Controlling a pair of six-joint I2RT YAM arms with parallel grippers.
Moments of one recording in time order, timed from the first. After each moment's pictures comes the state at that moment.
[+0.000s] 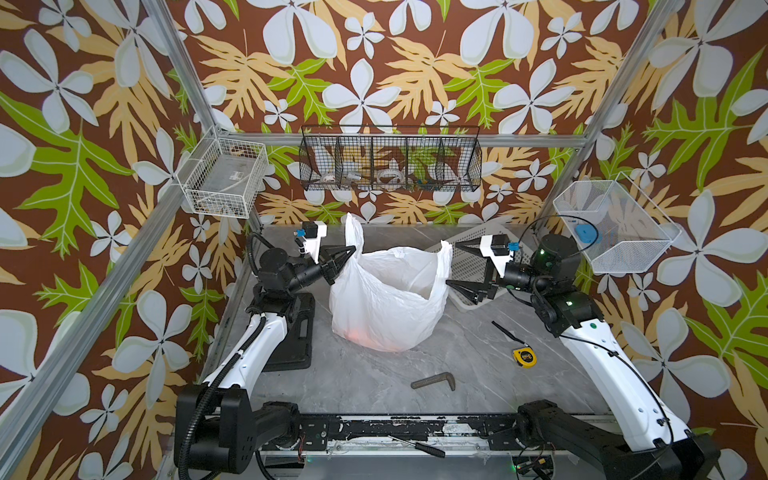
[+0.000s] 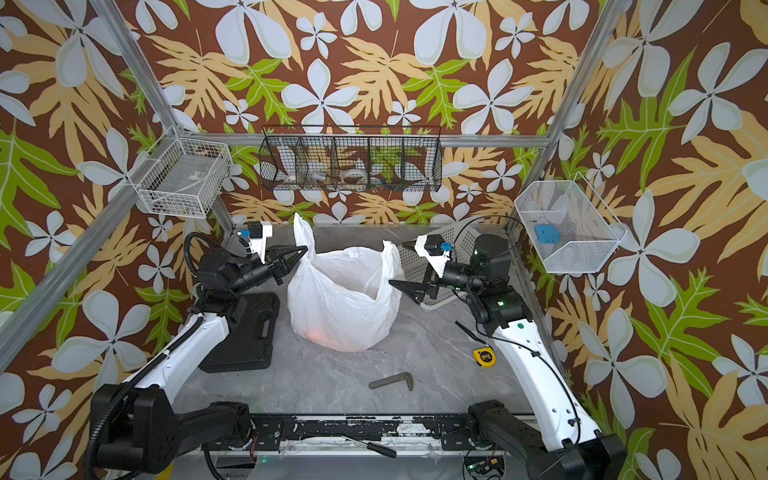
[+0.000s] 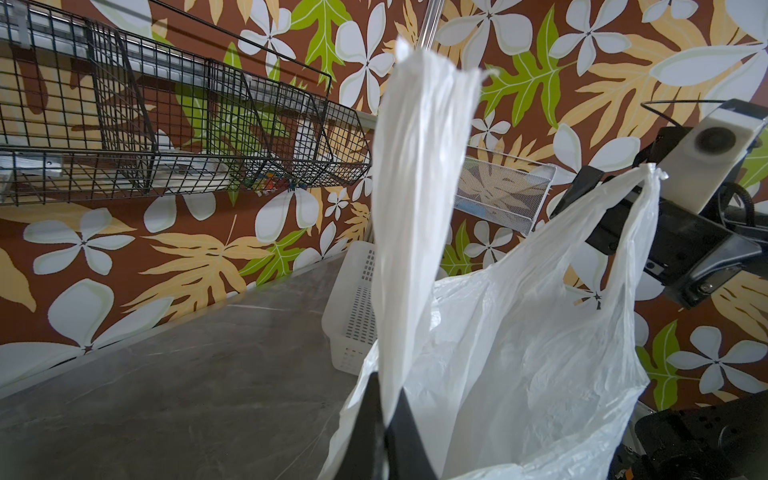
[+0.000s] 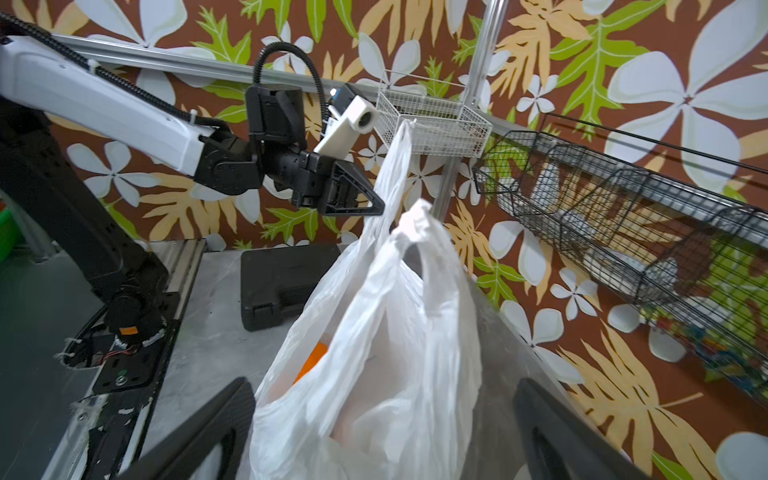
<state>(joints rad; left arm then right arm) -0.08 1.23 0.83 0.52 0.87 -0.37 0.21 1.09 1.08 -0.12 -1.02 -0.30</state>
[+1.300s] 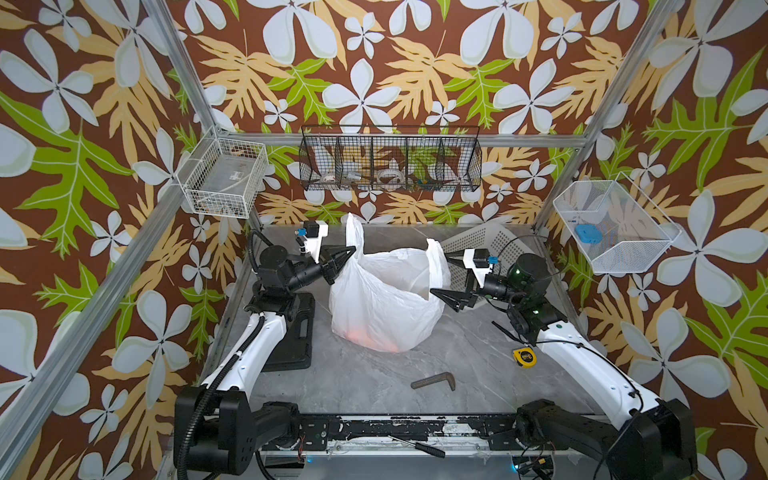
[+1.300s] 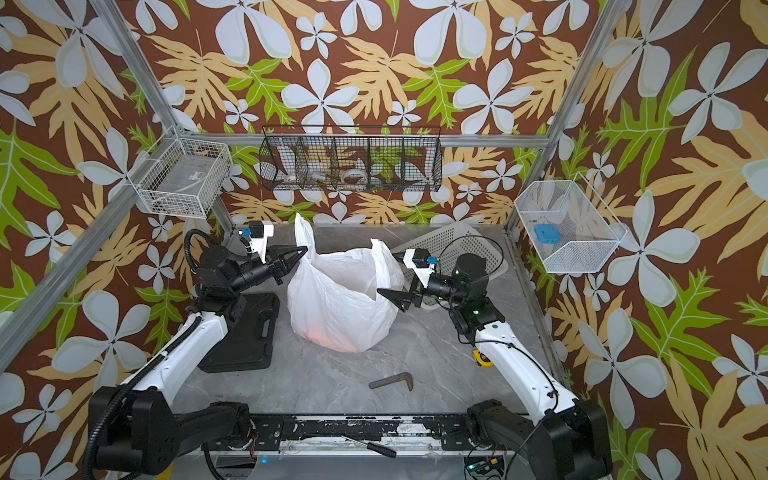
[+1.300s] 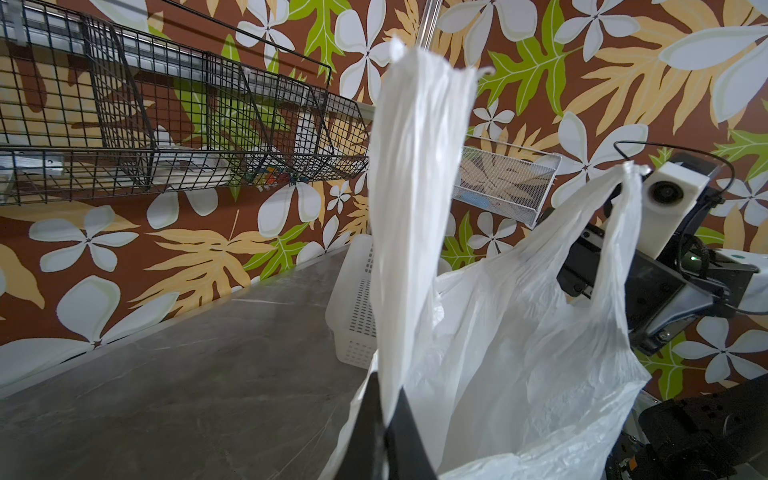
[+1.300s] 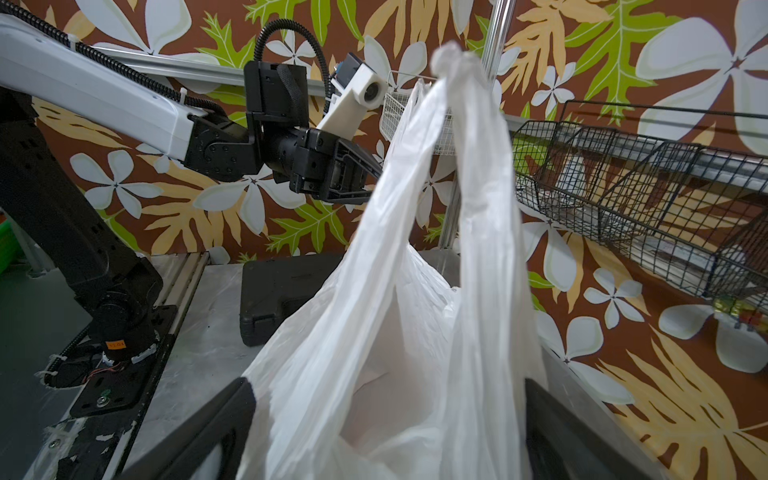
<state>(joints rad) -0.08 1.23 0.85 0.45 0.88 -0.33 0.30 1.12 0.84 0.29 -0.92 -0.15</state>
